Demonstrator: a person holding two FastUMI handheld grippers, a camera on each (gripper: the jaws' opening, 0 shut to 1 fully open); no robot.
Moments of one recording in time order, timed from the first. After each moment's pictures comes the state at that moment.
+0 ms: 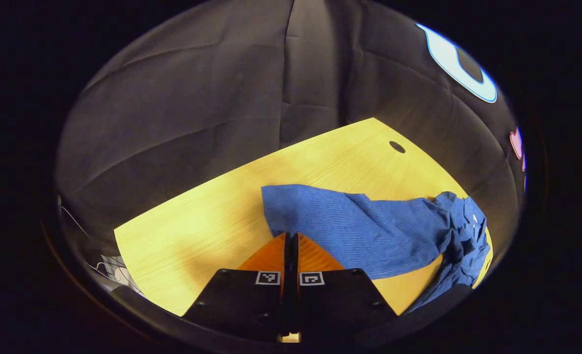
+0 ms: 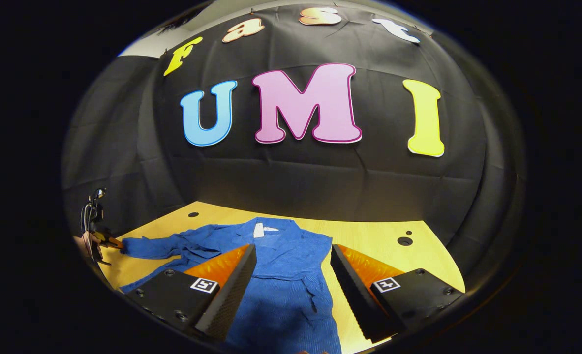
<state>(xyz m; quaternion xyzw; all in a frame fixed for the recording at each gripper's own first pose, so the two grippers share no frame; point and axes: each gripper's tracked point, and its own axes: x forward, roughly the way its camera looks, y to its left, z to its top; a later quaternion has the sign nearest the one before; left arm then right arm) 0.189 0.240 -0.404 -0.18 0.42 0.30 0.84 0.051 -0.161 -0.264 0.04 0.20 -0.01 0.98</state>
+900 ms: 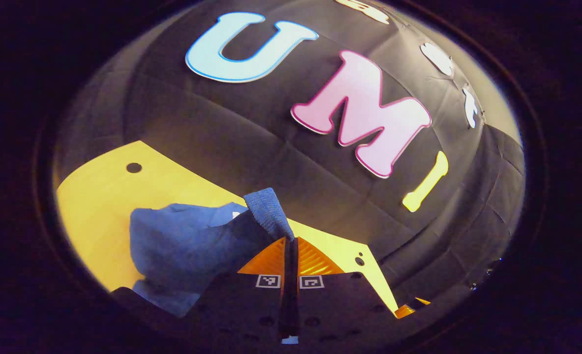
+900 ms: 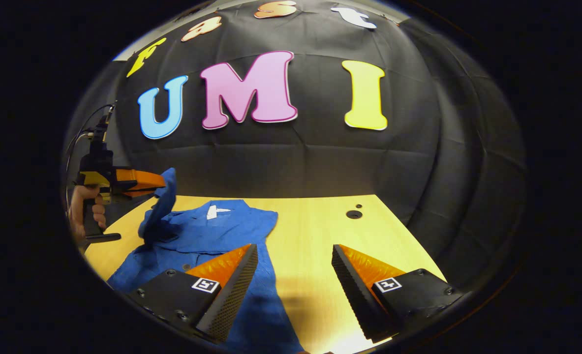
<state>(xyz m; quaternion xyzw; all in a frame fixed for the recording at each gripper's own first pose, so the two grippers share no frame) 0.378 -0.240 -0.266 -0.23 0.31 -0.15 0.91 -0.027 -0.271 -0.299 0.06 0.25 -0.15 0.96</state>
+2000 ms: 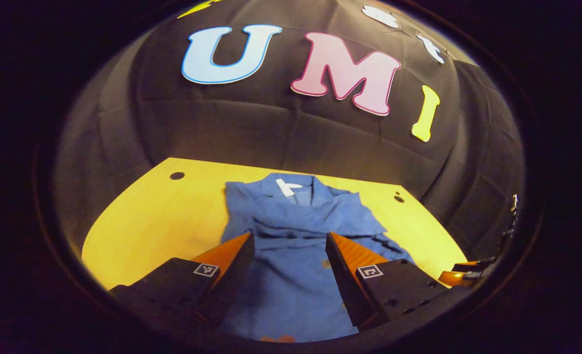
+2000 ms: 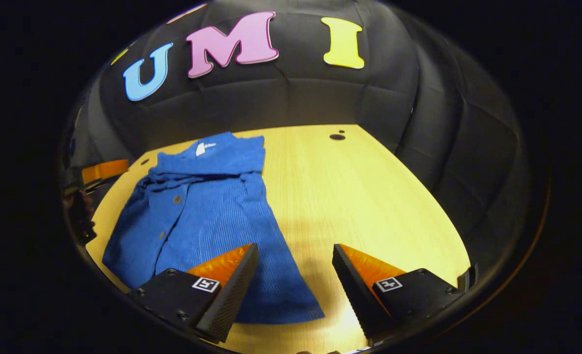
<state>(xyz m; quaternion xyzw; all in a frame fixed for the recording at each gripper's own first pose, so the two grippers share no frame) 0.205 -0.072 -0.329 -0.02 0.37 -0.08 0.93 -0.159 -0.214 -0.380 0.09 0.43 -0.16 0.88</state>
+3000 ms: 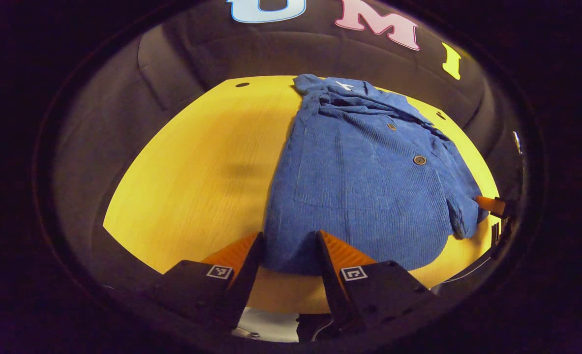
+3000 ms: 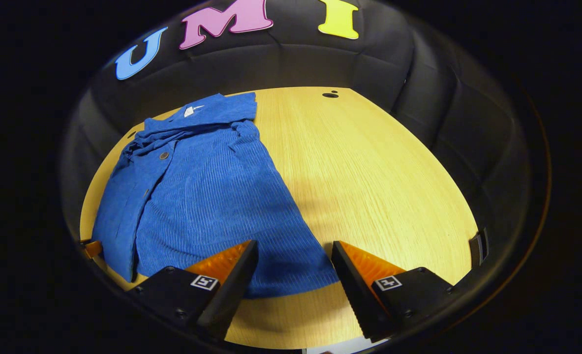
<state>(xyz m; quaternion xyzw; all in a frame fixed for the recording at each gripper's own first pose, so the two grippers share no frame) 0.023 -0.007 -0.404 0.02 0.55 0.01 0.84 -0.200 -0.184 -0.415 0.11 0.50 -0.20 0.83</state>
